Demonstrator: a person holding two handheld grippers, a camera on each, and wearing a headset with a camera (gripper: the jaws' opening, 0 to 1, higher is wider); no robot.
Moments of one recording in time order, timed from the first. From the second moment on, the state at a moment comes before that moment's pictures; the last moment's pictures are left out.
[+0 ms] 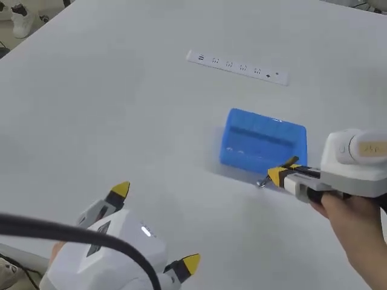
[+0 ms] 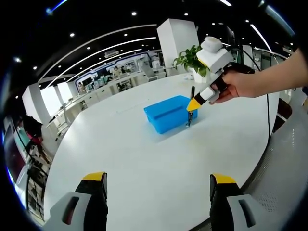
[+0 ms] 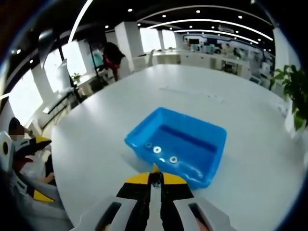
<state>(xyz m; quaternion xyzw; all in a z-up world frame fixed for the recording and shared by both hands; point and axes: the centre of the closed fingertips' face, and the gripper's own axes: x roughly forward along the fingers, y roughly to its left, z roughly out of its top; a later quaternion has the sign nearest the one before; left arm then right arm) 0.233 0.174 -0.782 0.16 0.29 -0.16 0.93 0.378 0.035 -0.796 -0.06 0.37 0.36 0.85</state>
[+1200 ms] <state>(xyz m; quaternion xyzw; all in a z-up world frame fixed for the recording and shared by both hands) 0.234 0.175 -0.777 0.16 0.28 -0.16 0.93 0.414 0.026 -0.745 -0.04 0.32 0.34 0.88</state>
